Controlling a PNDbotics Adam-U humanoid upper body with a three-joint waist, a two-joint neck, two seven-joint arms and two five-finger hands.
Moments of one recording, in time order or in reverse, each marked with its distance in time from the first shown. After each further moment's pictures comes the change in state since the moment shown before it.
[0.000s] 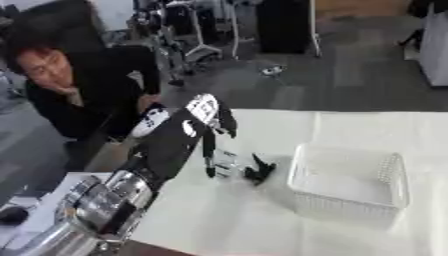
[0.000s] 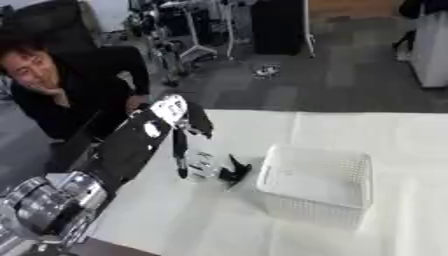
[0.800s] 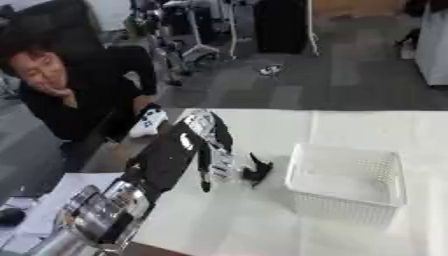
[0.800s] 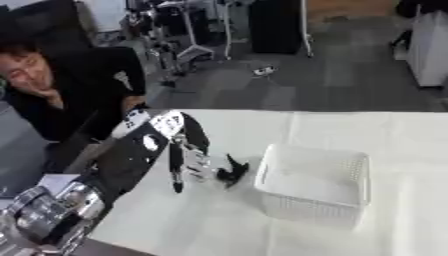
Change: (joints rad) left arm 0.041 -0.012 -0.003 0.010 -0.016 -0.011 0.024; right arm -0.002 0.002 0.000 0.000 0.000 -0.002 0.002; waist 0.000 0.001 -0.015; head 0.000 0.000
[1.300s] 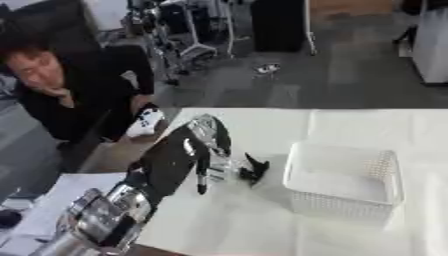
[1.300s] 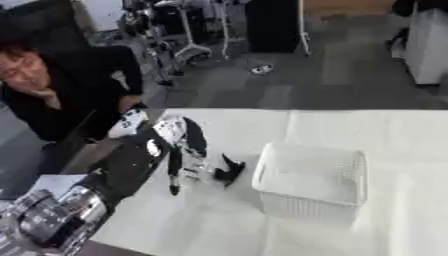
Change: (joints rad) left arm 0.020 -0.009 0.000 0.007 -0.092 0.045 0.040; right arm -0.007 0.015 0.001 0.000 0.000 -0.001 0.000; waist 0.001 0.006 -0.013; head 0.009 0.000
